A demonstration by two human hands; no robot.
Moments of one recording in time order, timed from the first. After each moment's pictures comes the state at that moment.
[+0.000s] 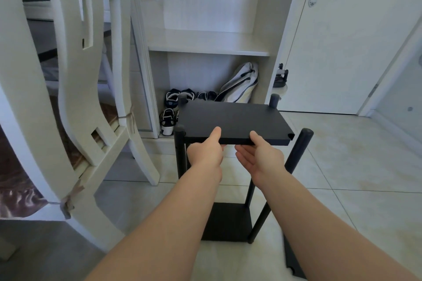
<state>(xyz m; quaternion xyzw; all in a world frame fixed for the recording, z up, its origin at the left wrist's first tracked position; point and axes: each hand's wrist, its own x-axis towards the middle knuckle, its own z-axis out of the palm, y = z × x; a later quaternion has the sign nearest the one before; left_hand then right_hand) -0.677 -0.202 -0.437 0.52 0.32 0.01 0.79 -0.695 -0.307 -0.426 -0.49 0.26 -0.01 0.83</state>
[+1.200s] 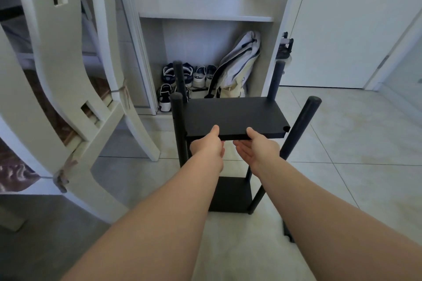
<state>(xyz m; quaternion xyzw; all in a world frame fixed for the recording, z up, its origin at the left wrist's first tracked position) -0.678 -0.215 -0.492 0.48 0.42 -0.05 0.77 -0.684 -0.318 -0.494 -0.51 0.33 0.02 0.79</state>
